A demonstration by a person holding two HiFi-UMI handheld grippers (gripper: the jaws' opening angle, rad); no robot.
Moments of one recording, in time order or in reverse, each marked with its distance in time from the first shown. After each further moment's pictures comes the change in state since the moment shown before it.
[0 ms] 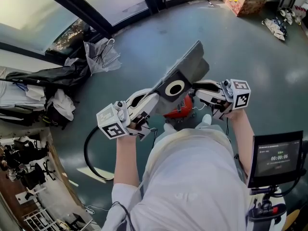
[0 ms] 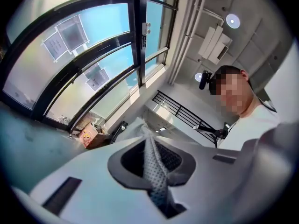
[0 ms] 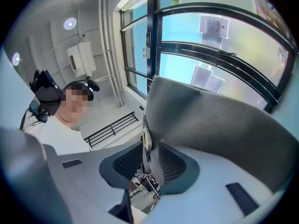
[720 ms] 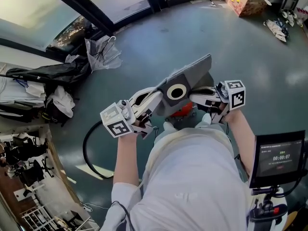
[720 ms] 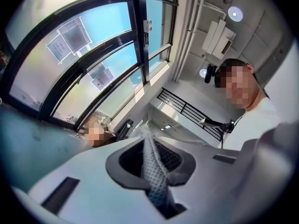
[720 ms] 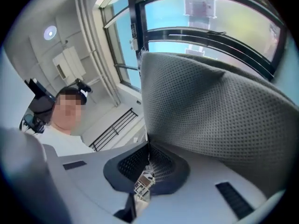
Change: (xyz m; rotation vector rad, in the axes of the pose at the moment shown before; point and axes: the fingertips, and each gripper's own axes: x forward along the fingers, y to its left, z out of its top) left arm -0.003 0.013 -0.018 0.009 0.027 0.070; right arm 0.018 -0.001 -0.034 0.170 0.114 0.012
